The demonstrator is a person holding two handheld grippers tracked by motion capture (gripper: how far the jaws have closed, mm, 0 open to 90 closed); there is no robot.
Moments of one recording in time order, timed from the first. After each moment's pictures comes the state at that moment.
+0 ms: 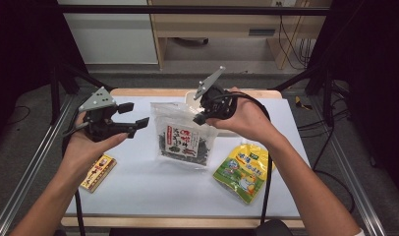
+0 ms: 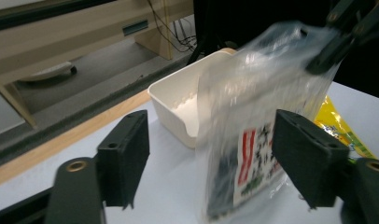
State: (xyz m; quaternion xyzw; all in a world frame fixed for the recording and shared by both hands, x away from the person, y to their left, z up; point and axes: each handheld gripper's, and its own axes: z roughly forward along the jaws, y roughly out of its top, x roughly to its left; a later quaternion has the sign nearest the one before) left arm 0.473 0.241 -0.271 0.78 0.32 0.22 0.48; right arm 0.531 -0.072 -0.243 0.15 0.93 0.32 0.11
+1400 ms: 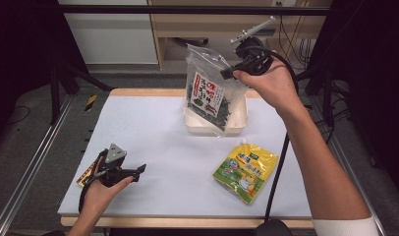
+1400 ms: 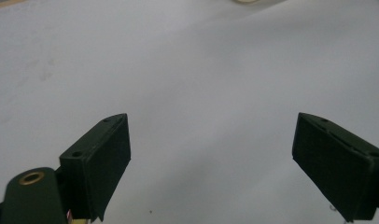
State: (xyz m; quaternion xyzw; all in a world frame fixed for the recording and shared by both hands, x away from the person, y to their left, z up) left arm 0.459 0.257 -0.443 0.80 0.42 0.23 0.38; right arm 0.576 -0.138 -0.174 0.30 0.85 0.39 0.18
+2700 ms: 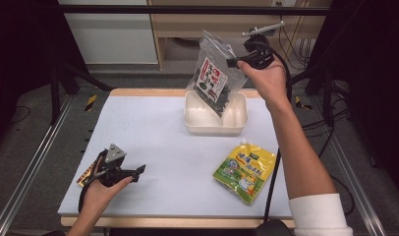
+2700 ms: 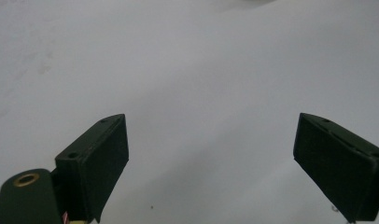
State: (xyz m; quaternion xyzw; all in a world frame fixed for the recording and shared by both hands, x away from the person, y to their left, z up) left arm 0.460 0.260 -0.445 0.79 0.42 0.22 0.37; right arm 0.635 -0.161 -0.211 0.38 0.78 0.46 0.19
